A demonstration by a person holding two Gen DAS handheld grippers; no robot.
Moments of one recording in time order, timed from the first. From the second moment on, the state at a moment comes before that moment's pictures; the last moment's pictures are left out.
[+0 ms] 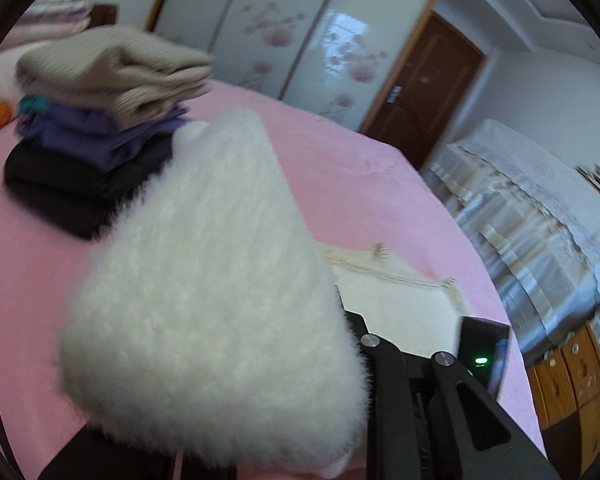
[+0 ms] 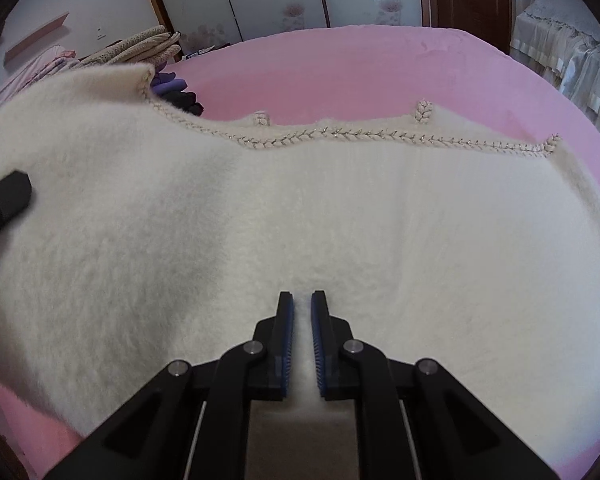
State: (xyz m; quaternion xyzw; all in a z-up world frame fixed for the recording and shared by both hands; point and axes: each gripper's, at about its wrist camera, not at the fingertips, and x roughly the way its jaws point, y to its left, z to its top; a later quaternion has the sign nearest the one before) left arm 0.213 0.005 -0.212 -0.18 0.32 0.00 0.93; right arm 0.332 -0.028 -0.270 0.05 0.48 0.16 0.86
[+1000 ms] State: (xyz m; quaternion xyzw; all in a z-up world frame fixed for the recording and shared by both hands) left arm 0.270 -0.211 -0.271 0.03 0.39 -0.19 0.90; right arm 0.263 -0.257 -0.258 0.19 0.48 -0.01 0.86
